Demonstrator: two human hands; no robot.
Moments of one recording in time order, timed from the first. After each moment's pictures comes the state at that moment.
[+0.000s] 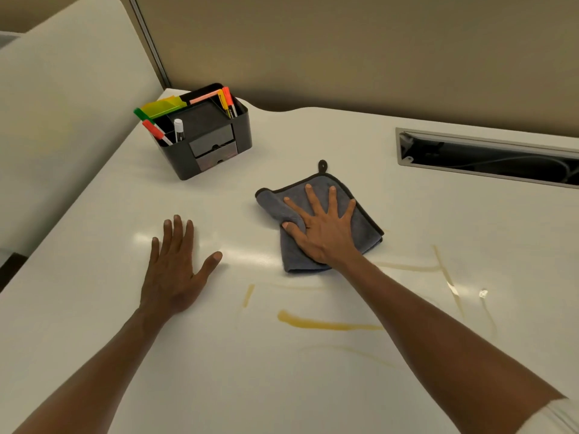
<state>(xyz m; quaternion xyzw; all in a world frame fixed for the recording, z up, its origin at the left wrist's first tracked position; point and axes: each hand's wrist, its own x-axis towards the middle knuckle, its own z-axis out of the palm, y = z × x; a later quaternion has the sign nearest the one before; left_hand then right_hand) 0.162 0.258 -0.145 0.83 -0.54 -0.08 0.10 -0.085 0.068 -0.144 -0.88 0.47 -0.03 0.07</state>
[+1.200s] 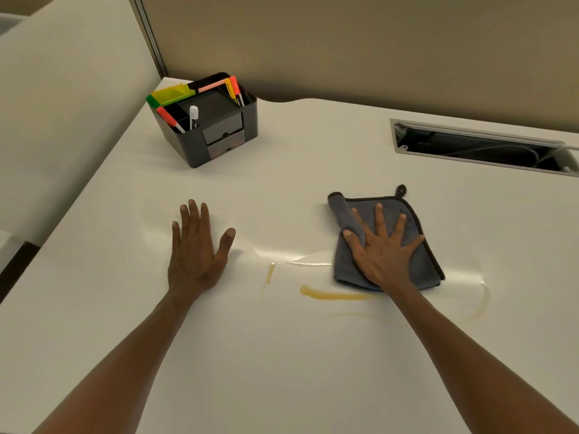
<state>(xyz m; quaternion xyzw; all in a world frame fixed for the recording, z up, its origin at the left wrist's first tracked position) 0.162 0.260 -0.144 0.81 -0.54 -0.10 0.19 -0.169 0.142 -0.137 -0.75 0.65 -0.01 0.10</state>
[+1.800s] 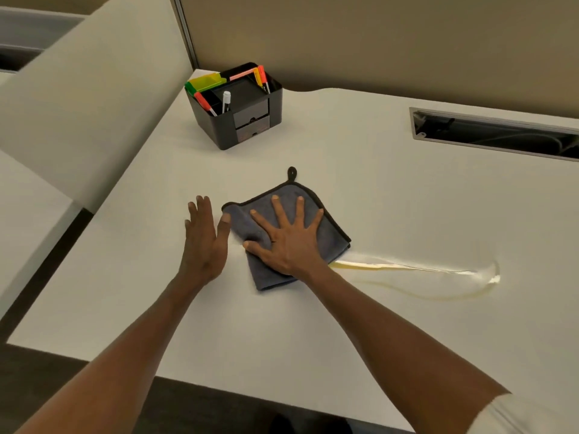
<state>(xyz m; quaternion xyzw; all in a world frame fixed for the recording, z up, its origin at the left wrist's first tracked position) 0.164 0.320 -0.124 0.79 -0.46 -0.21 0.34 0.000 0.231 -0.141 -0.90 0.43 0.00 0.09</state>
